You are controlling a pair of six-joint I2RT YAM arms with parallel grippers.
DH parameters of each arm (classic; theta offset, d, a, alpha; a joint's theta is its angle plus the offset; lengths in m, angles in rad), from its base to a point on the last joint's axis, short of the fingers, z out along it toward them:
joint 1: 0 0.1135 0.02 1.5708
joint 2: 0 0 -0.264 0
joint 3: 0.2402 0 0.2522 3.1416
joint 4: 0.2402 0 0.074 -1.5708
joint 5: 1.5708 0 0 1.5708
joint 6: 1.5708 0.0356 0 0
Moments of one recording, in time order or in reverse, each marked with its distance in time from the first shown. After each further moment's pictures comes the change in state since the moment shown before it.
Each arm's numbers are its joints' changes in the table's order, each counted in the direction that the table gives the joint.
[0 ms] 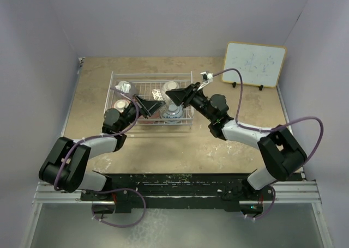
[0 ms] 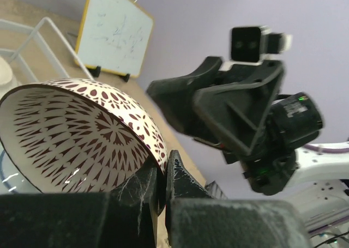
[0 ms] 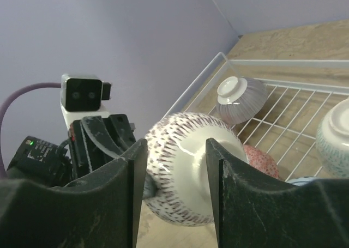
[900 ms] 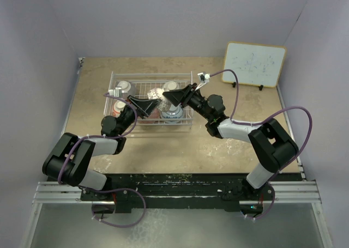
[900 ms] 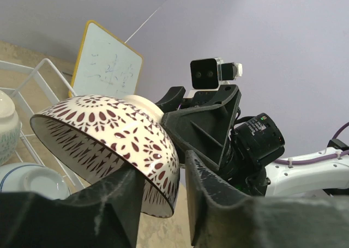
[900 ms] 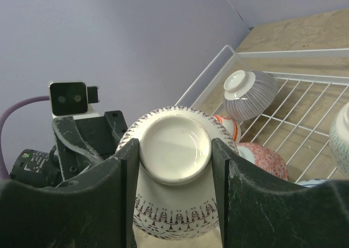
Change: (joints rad) left arm 0.008 -0.035 -0.057 -0.192 -0.078 -0.033; right arm 0.001 -0.070 0.014 -0.064 -0.023 0.049
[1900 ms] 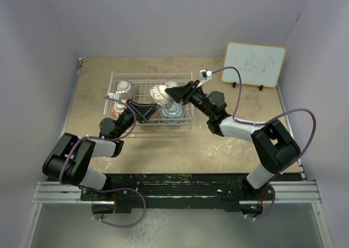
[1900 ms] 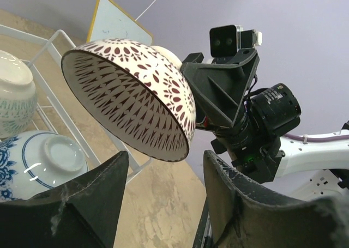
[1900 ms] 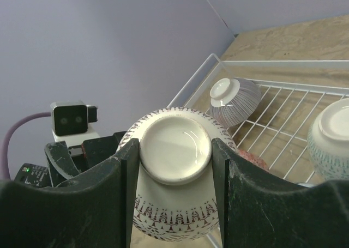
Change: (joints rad) left arm 0.043 -0.005 -0.061 0.000 0.085 0.010; right arm -0.031 0.020 0.032 0.067 0.010 -0.029
